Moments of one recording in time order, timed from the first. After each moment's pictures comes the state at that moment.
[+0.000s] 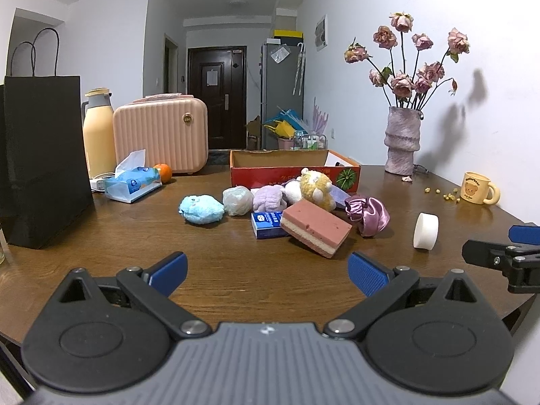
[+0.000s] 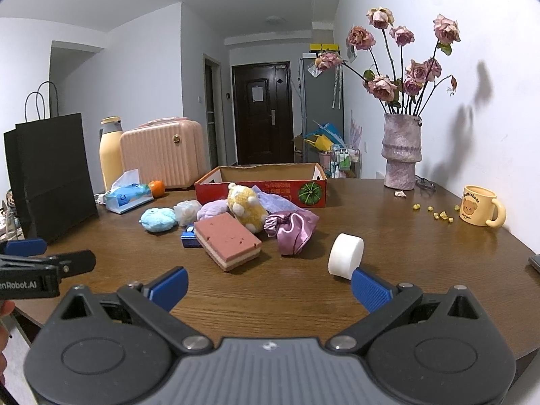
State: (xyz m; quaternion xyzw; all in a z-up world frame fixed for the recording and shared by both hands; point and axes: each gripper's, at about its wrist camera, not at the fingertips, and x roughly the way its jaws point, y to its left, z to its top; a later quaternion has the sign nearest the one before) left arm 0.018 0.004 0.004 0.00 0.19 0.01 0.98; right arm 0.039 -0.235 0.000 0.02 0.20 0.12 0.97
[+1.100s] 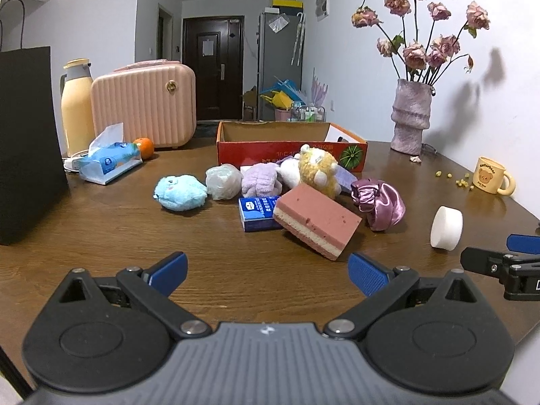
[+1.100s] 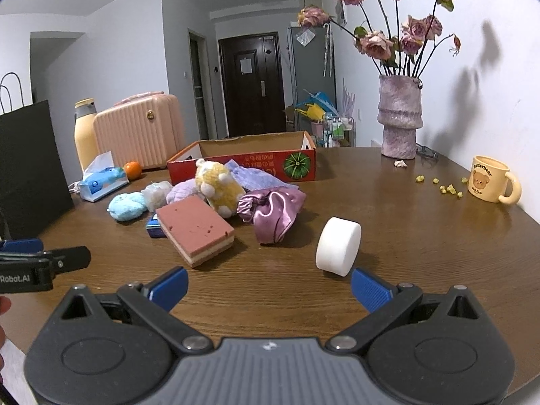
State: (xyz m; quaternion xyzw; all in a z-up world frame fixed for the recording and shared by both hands) left arm 0.102 0.002 -0.017 -0.01 0.24 0.01 0.97; right arm 0.123 -0.244 -0.024 0.04 0.26 0.11 0.96
